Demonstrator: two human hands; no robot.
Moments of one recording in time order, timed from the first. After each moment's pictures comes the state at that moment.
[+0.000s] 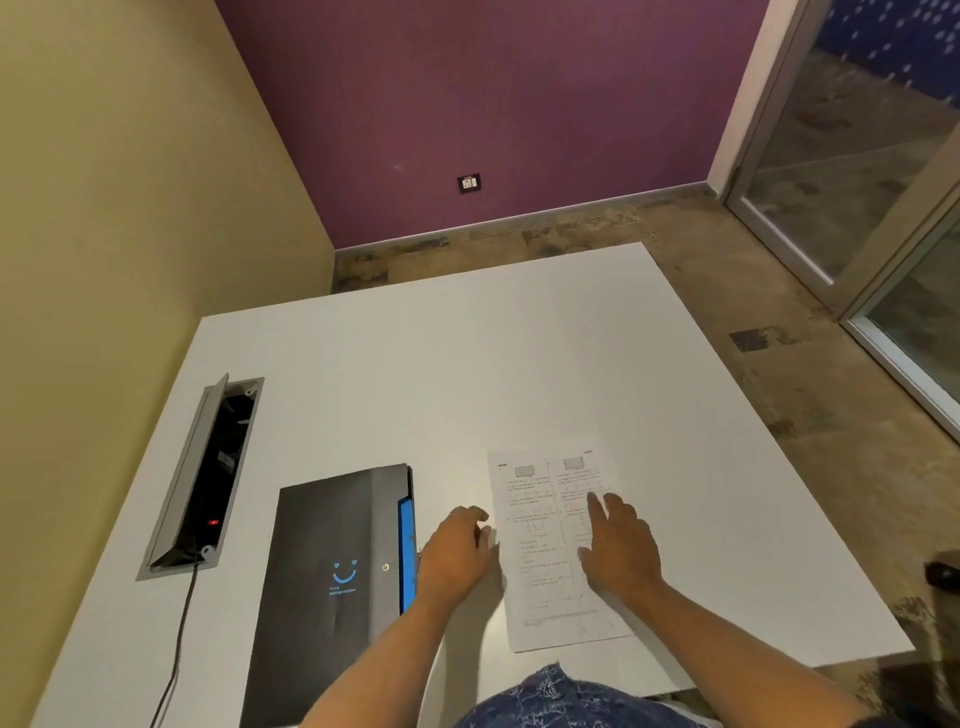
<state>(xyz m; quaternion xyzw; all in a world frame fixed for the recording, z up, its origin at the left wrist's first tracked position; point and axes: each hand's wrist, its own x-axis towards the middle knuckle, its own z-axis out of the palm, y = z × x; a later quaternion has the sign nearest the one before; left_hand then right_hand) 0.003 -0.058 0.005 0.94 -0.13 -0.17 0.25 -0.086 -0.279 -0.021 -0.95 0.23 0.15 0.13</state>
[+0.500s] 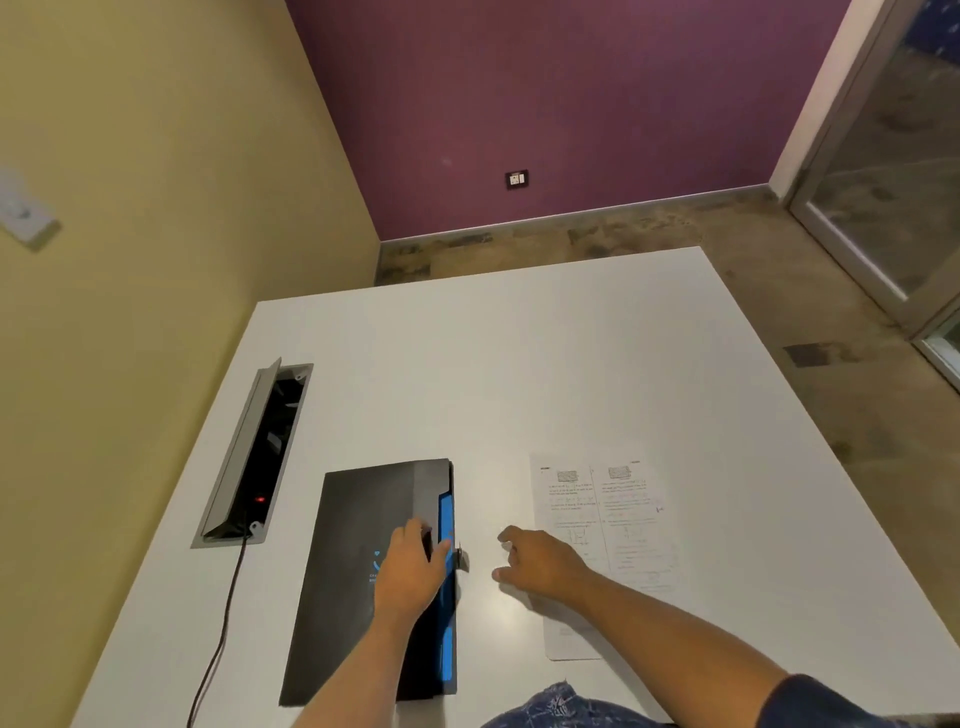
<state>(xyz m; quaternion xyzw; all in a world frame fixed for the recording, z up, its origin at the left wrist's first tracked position) 0.019 0.046 -0.002 0.95 0.01 -0.15 0.26 -0.023 -0.163 -0.006 -0.88 0.07 0.30 0.35</state>
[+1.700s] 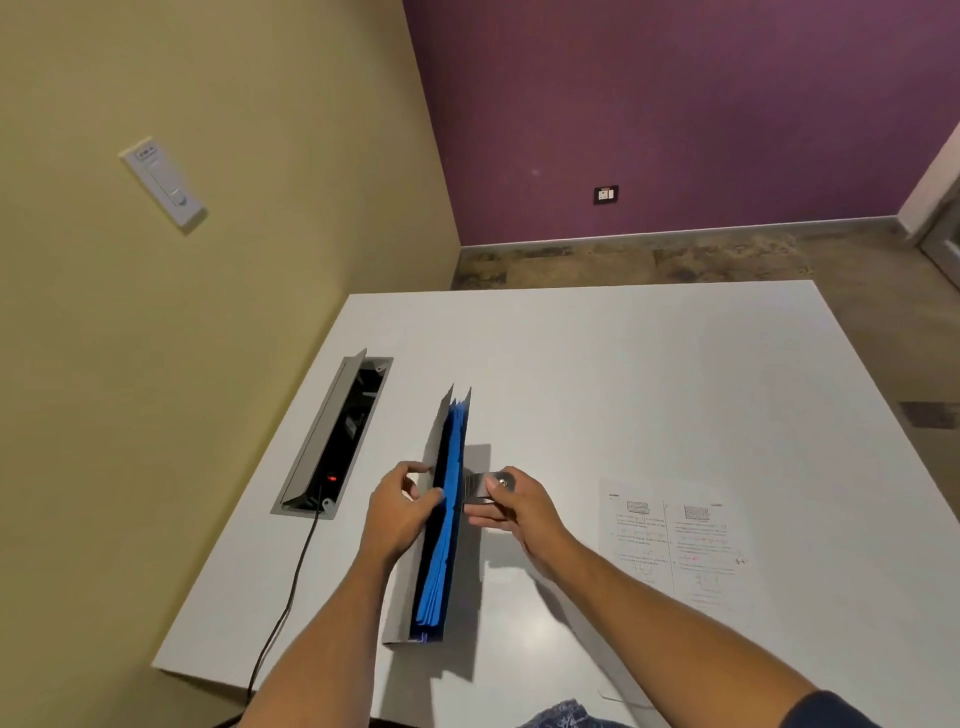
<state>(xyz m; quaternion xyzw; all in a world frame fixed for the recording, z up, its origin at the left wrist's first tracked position) 0.080 0.121 0.073 0.89 0.07 -0.06 0.44 0.055 -0.080 0.056 -0.53 0.11 0.17 0.82</state>
